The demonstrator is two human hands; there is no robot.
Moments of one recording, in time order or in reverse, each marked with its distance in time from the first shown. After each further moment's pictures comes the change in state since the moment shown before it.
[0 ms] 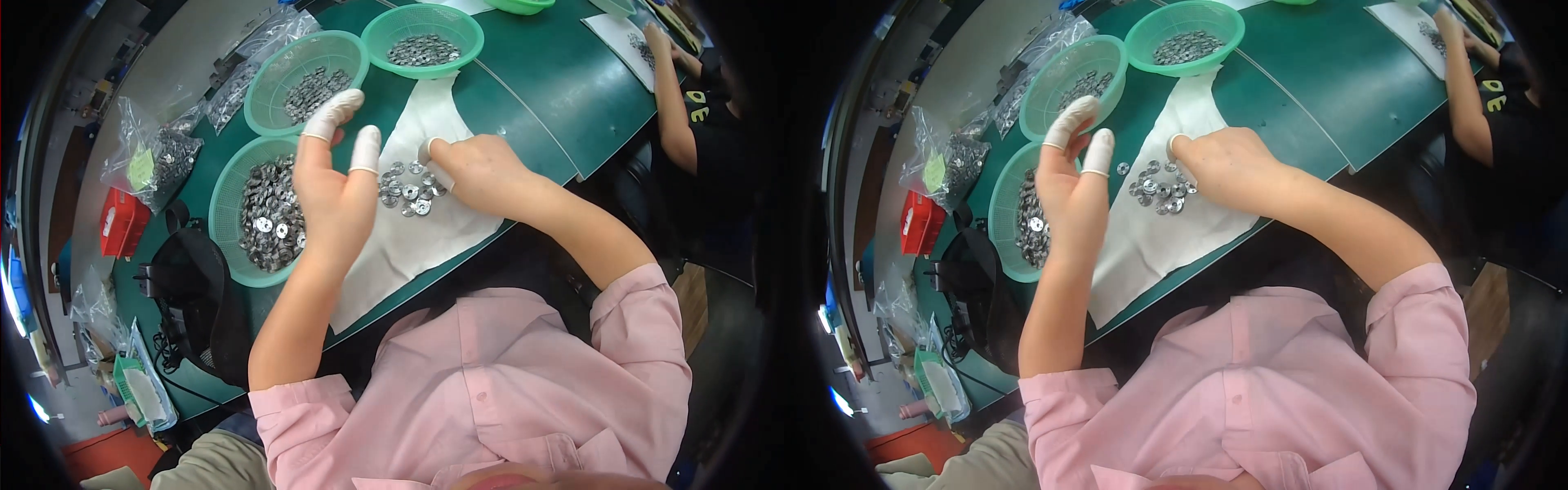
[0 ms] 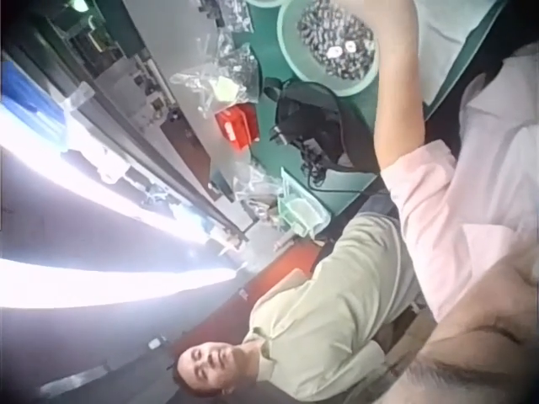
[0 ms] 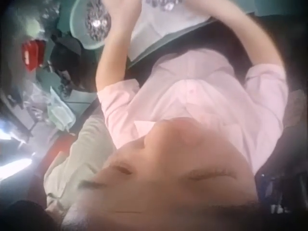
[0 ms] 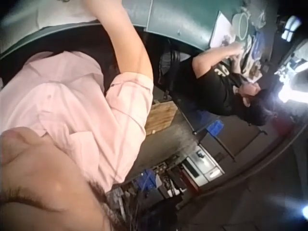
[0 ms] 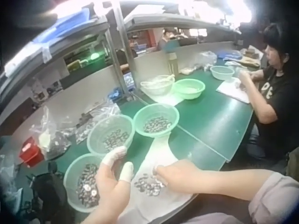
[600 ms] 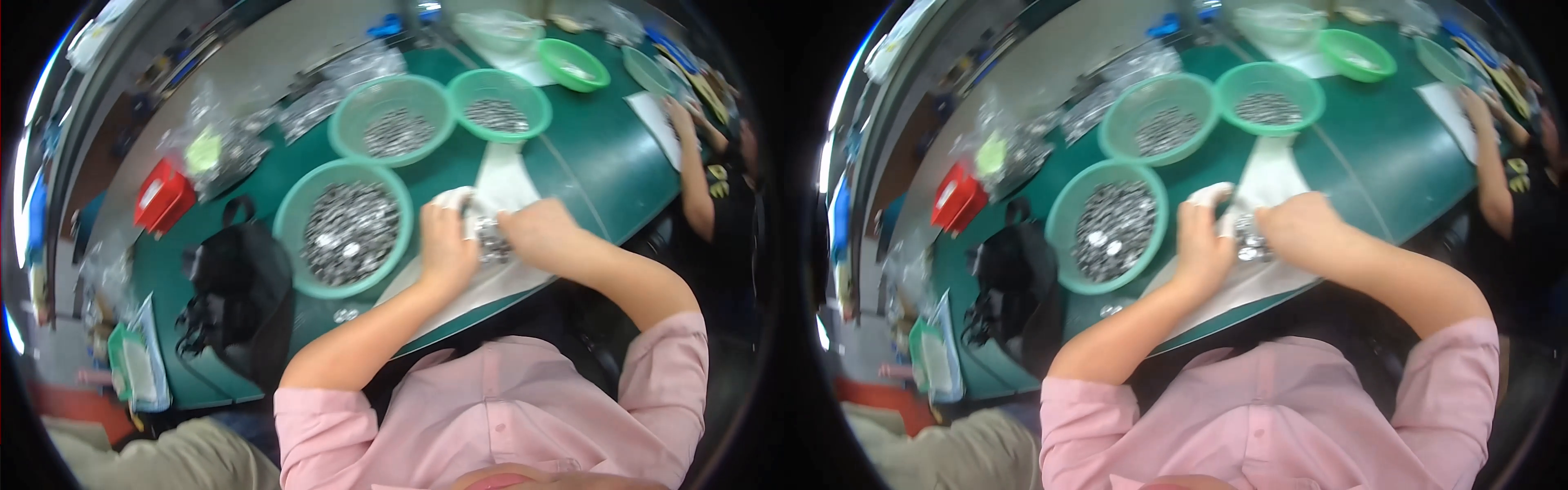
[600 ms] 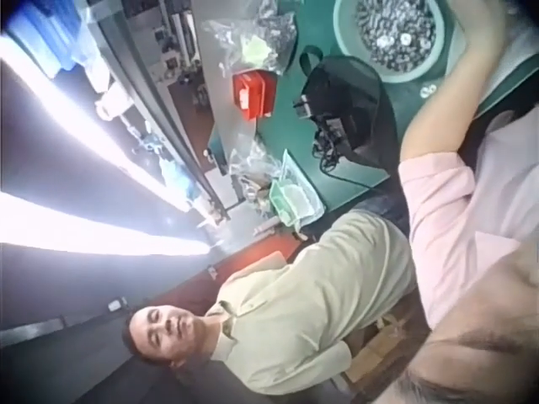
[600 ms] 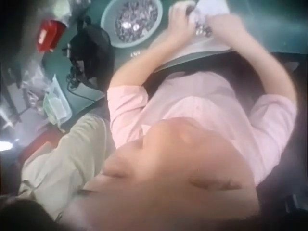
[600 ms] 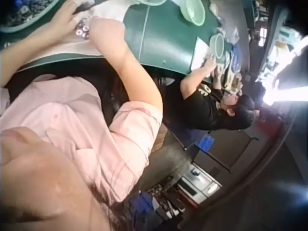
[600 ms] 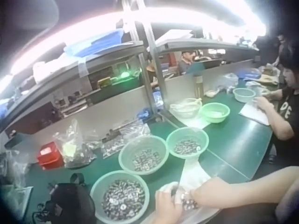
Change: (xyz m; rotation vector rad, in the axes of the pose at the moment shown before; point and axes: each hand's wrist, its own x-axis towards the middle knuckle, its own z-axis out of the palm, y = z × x) left_hand -0.042 -0.004 0.012 0.235 -0.072 0.070; right_hand -0.008 -0.046 -0.044 -0.441 -0.265 -0.106
